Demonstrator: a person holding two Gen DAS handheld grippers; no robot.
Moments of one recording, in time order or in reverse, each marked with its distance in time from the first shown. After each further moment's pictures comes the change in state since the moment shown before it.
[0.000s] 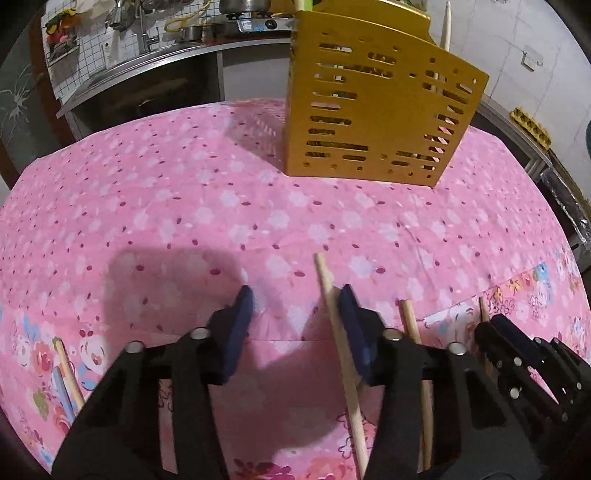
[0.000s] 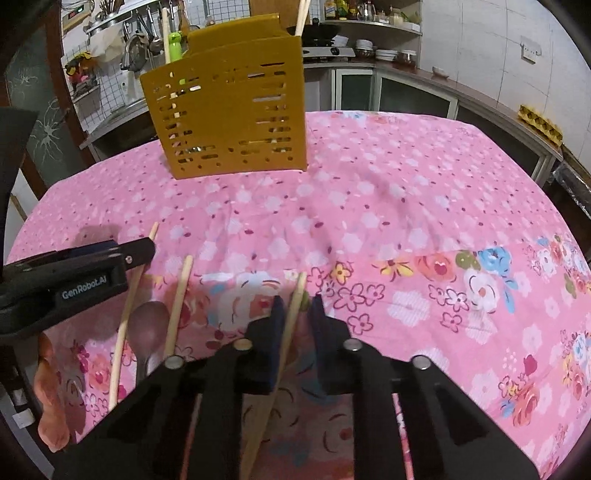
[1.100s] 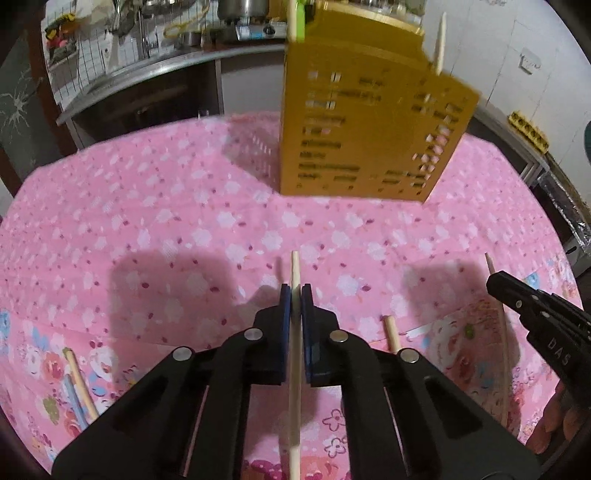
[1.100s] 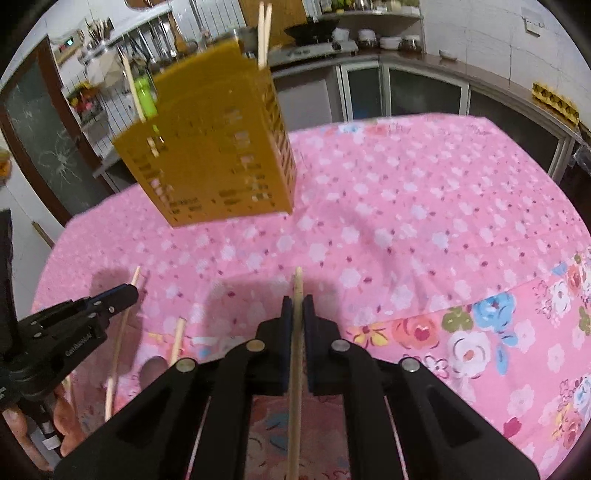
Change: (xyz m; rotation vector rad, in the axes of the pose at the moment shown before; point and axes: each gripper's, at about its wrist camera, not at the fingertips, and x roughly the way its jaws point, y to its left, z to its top) left arm -0.018 -0.003 0.010 -0.003 -0.045 0.003; right arm 0.002 -0.042 0.047 0.079 0.006 0.143
